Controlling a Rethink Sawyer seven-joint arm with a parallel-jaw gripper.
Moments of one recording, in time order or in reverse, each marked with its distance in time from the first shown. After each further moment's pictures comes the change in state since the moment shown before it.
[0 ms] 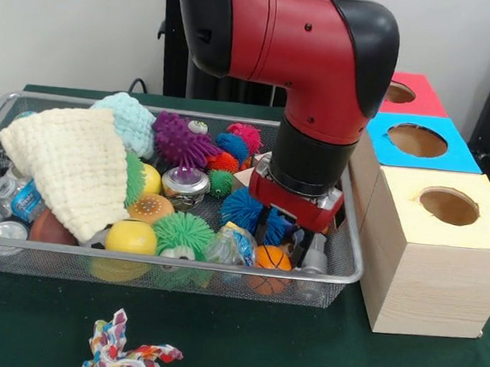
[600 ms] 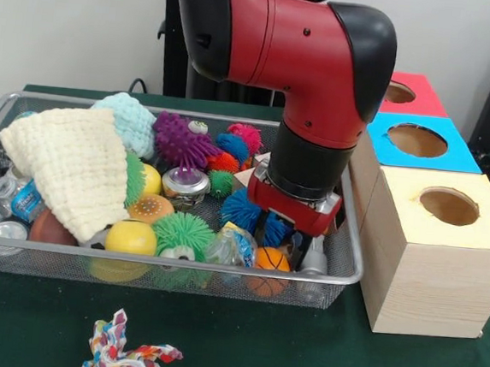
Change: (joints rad) arm 0.007 0.013 -0.014 -0.007 -0.001 -0.033 0.000
